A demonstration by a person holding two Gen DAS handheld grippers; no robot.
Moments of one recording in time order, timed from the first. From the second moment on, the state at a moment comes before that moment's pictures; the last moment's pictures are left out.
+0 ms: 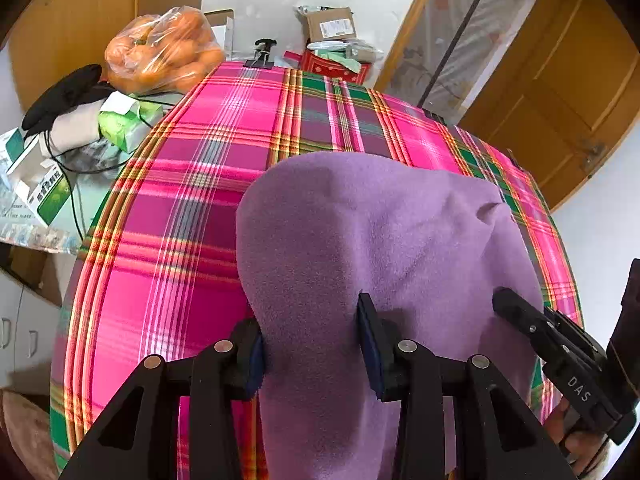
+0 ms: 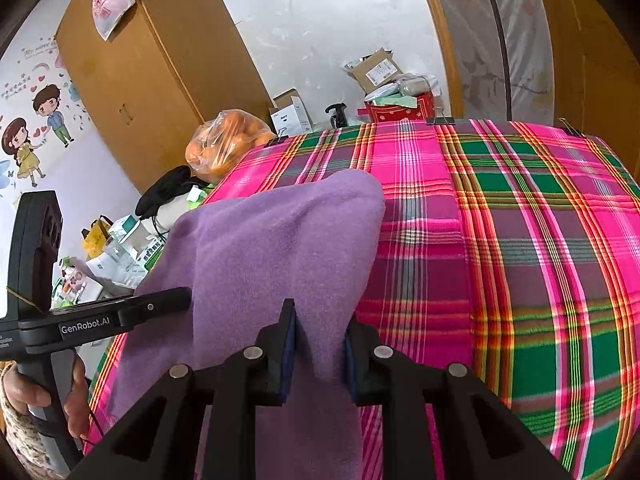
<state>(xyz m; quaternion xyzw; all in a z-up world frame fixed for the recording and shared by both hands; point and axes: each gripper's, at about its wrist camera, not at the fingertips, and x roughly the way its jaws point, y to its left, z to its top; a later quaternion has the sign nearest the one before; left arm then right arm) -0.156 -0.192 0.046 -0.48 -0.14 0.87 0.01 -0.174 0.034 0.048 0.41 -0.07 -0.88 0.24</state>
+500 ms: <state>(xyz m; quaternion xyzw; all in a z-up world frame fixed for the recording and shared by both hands) -0.176 -0.196 0.034 -0.48 -0.14 0.87 0.01 -0.192 0.029 0.028 0.42 -0.06 -0.88 0.22</state>
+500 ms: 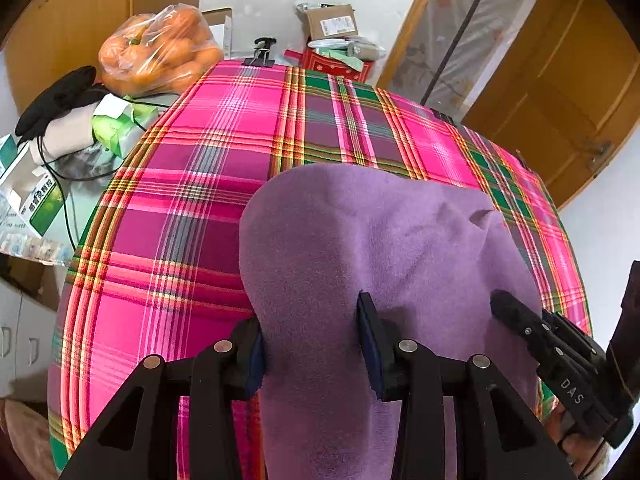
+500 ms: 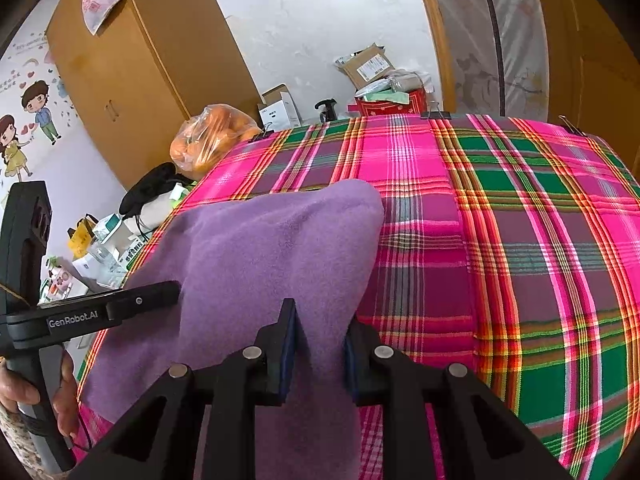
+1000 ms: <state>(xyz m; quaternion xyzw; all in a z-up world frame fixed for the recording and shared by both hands) -0.149 -0.195 0.028 -0.47 -0.13 0.88 0.00 -0.171 0.036 0.020 0.41 -0.03 -0.89 0.21</state>
